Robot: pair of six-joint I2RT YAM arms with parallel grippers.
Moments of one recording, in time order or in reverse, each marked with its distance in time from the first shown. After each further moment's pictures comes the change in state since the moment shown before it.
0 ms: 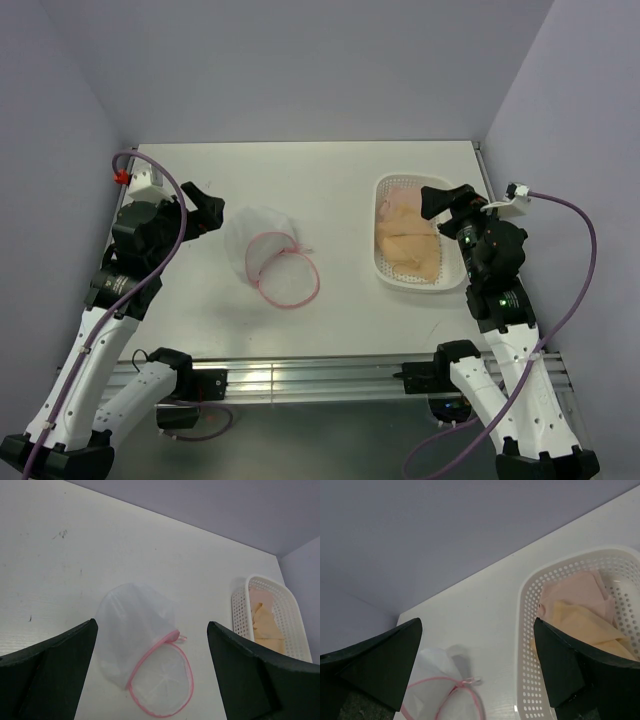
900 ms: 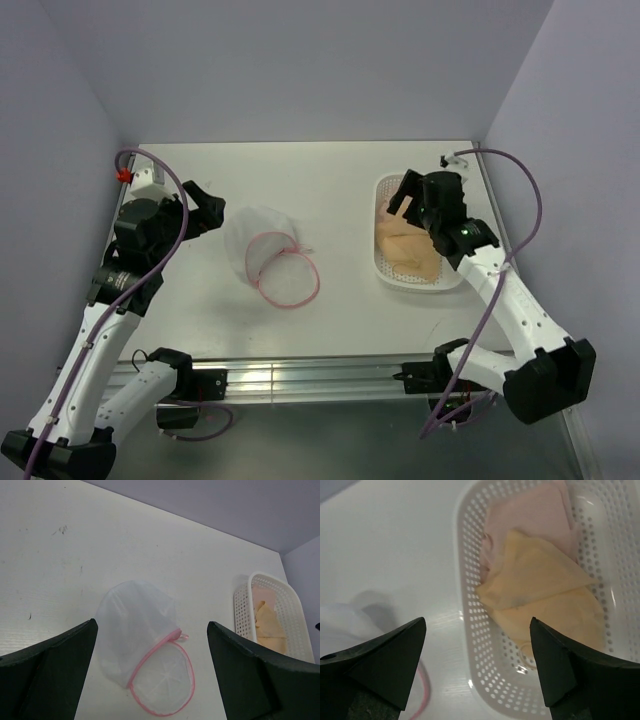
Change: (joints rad) left arm 0.016 0.021 0.000 0.000 0.021 0.000; right arm 0.167 0.470 0.249 -0.286 0.161 -0.095
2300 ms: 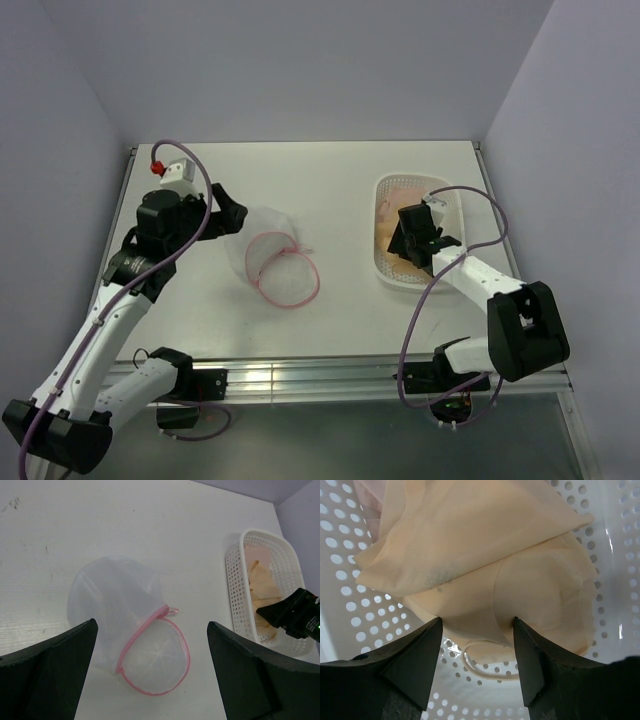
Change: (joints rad) left arm -0.043 0.094 0.005 0.004 0.128 0.028; right arm 0.006 0.241 -0.319 0.196 0.097 0.018
